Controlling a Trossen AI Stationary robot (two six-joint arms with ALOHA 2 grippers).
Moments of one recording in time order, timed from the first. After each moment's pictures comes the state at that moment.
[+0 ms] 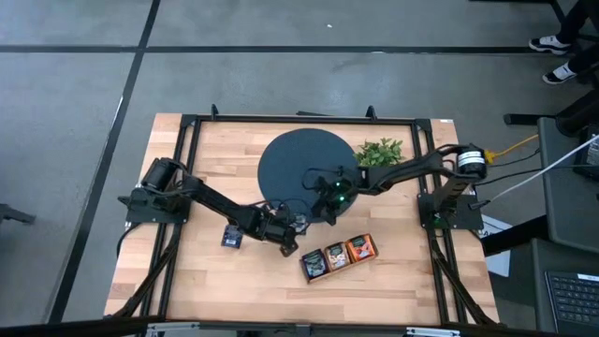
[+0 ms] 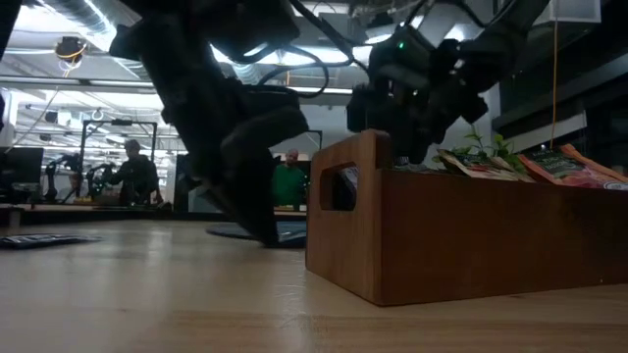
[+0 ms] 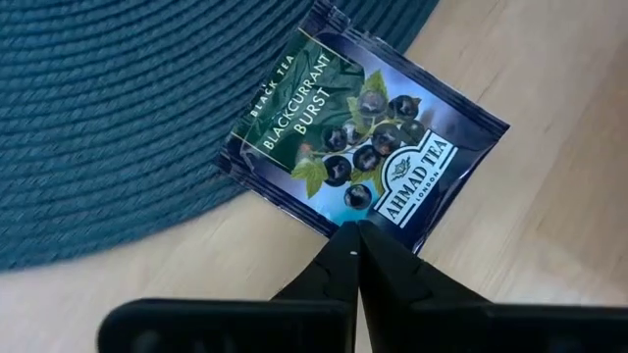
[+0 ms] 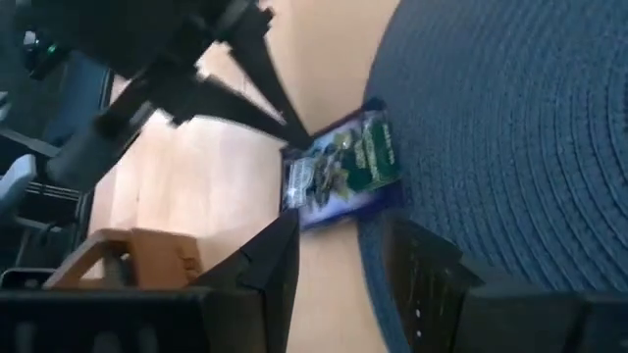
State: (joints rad) left arm -0.30 1.91 1.04 -0.30 -0.34 -0.88; right arm -0.09 1.74 0.82 0.20 -0.39 0.44
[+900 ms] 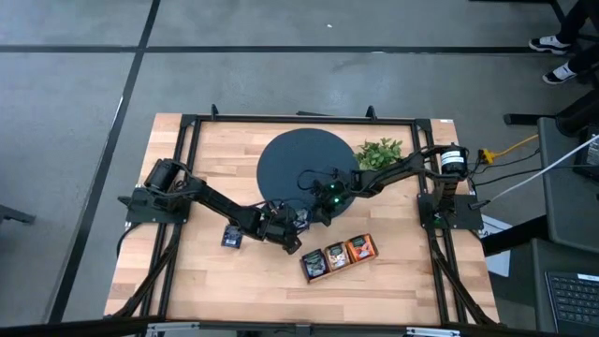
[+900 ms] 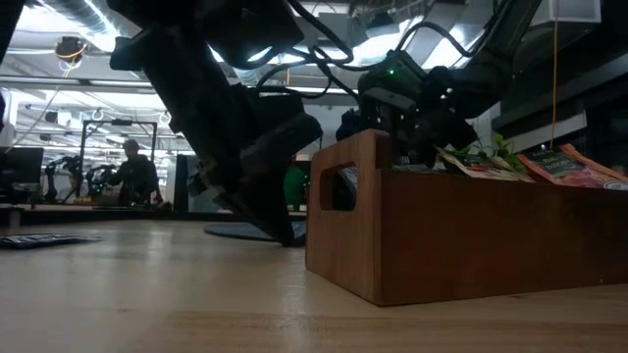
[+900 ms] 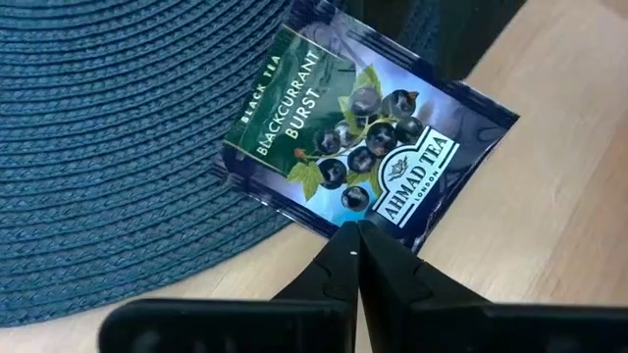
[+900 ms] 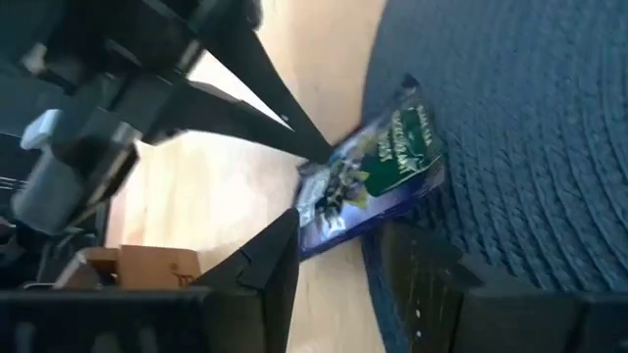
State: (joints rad) left arm -0.29 1.92 1.04 -0.18 -0.45 -0.88; right arm -0.10 1.89 0.82 0.37 -0.49 0.53
